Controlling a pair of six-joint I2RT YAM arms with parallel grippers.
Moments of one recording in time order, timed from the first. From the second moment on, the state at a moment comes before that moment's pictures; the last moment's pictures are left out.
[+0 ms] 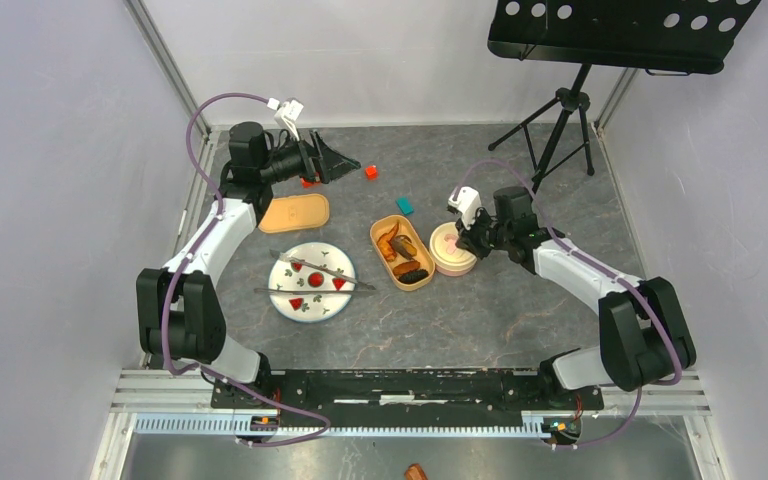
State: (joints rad) left arm -0.12 1.51 1.15 0.15 0.86 -0.46; right arm 0.35 1.41 0.78 -0.12 -0.43 -0.46
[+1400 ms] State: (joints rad) left arm -0.12 1.51 1.16 0.13 0.86 -0.45; right arm 0.25 1.57 0.98 -0.21 -0.46 -0.41
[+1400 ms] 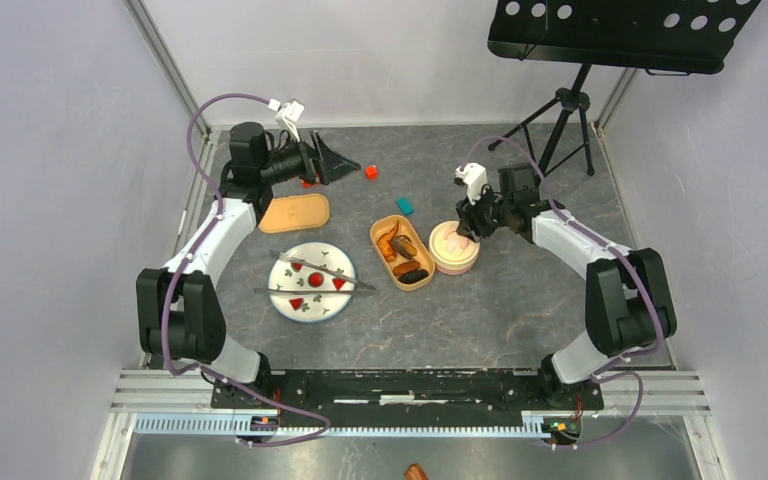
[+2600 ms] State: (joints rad) left arm -0.05 1.76 1.55 -0.50 0.64 0.24; right arm 0.52 1.38 0.73 -0.18 -0.17 -0.84
